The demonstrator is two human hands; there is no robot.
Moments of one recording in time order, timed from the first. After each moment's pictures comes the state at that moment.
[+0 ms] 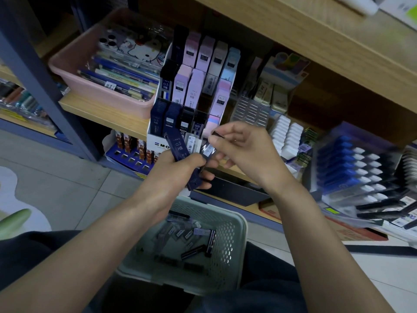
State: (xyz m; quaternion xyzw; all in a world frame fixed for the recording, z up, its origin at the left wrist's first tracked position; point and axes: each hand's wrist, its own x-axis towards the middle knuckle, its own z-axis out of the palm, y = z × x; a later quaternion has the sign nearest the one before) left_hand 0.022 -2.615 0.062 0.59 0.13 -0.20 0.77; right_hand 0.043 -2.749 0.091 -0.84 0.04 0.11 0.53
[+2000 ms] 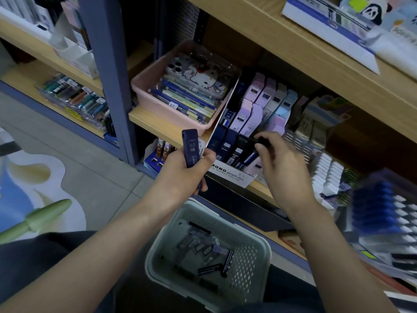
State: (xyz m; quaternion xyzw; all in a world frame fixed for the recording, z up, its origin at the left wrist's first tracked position) left_hand 0.024 -2.537 0.068 0.68 0.11 -0.09 0.72; right_hand 0.062 -2.721 0.080 -0.97 -0.10 -0.11 0.20
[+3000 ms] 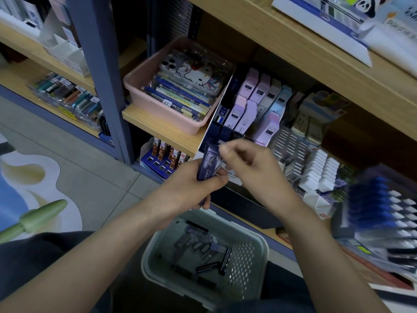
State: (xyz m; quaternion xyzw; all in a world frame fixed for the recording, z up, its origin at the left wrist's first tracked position) left_hand 0.019 -2.546 0.072 0.69 0.04 -0.24 0.68; right_hand 0.049 -2.686 0.094 -0.88 -0.10 0.09 0.45
